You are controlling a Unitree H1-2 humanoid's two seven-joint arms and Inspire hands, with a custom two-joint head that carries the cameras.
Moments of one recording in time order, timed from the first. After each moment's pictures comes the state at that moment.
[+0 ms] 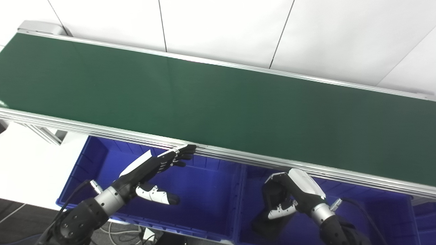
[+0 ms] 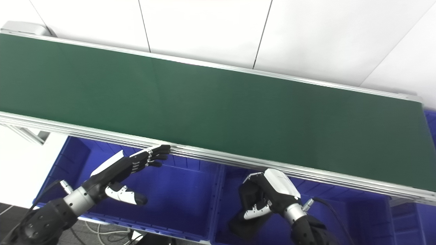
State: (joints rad) left arm 0.30 0.42 -0.21 -0.16 0.00 -0.19 -0.39; right arm 0.08 -0.35 0.38 0.00 -0.70 0.05 0.30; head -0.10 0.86
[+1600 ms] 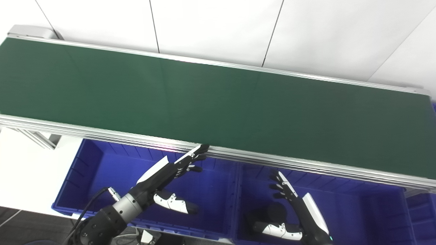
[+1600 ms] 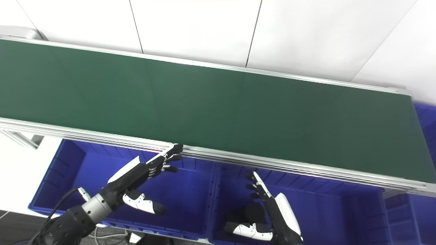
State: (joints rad) left arm 0.30 0.29 -0.25 -0.16 0.05 -0.18 -0.39; right arm 0.43 -0.21 0.23 -0.10 -0.39 -0.24 0.06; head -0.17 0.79
